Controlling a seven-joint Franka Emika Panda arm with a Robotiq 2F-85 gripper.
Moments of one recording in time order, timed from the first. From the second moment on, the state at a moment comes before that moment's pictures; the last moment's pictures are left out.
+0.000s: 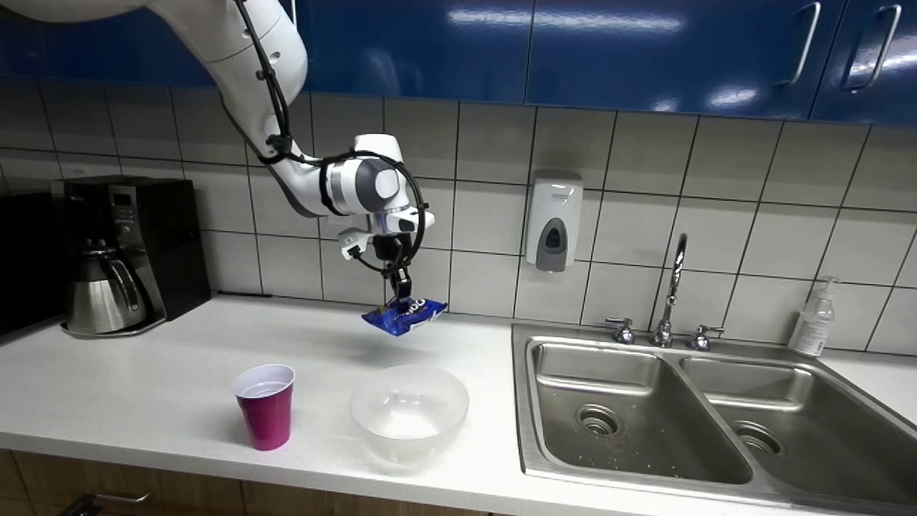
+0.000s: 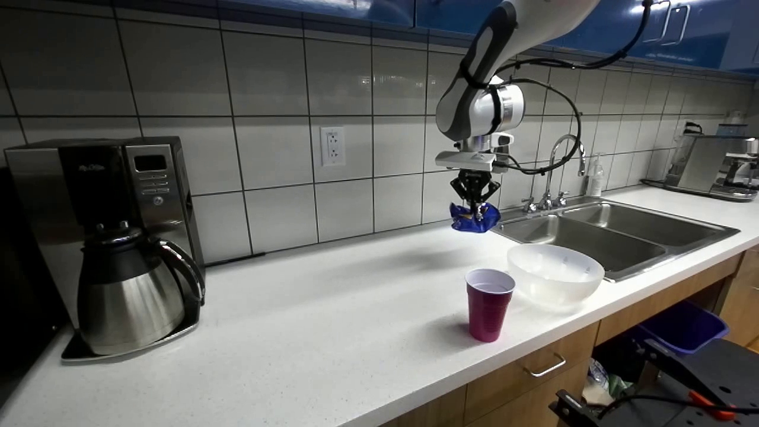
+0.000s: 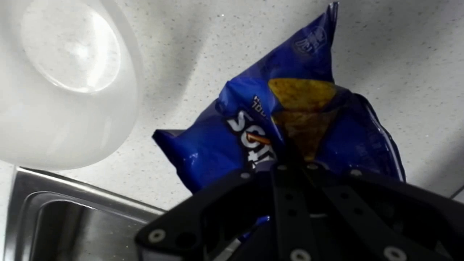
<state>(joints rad) 0.01 0.61 -0.27 -1.77 0.01 2.45 0.83</state>
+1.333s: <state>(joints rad) -0.04 0.44 -0.35 -2.00 -0.05 2.22 0.84</state>
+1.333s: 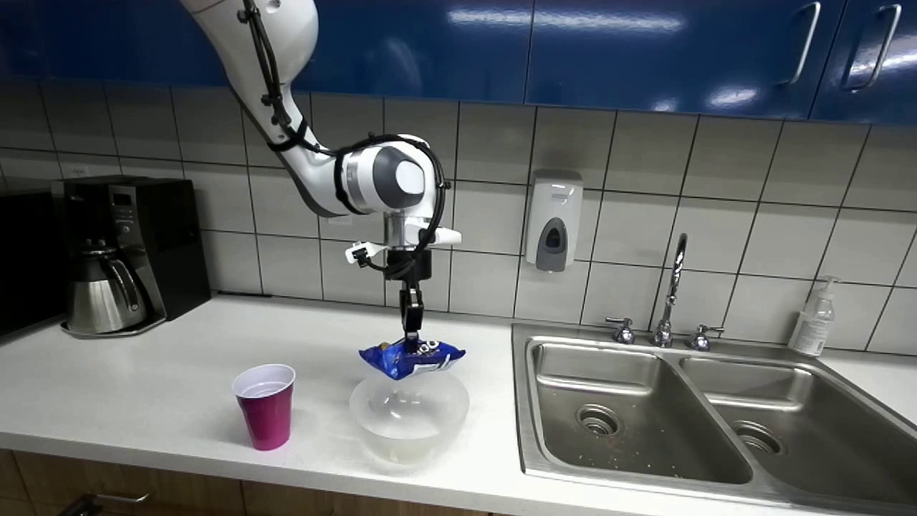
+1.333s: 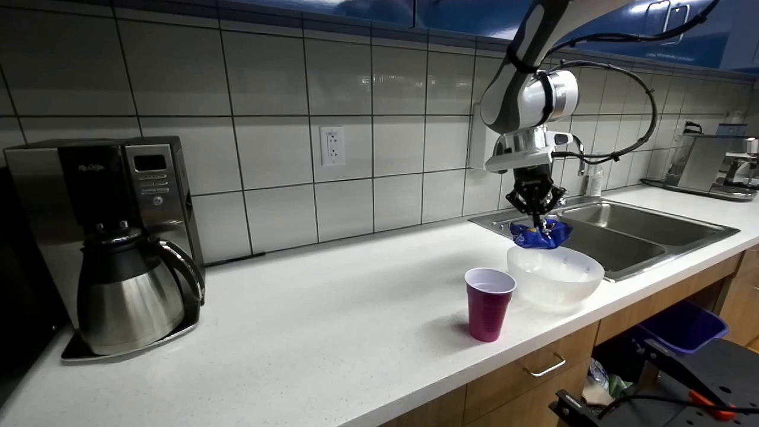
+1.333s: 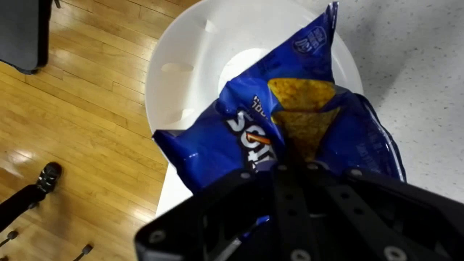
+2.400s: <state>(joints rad) -0.04 0.51 -0.33 -2.10 -0.14 2.28 0.96</state>
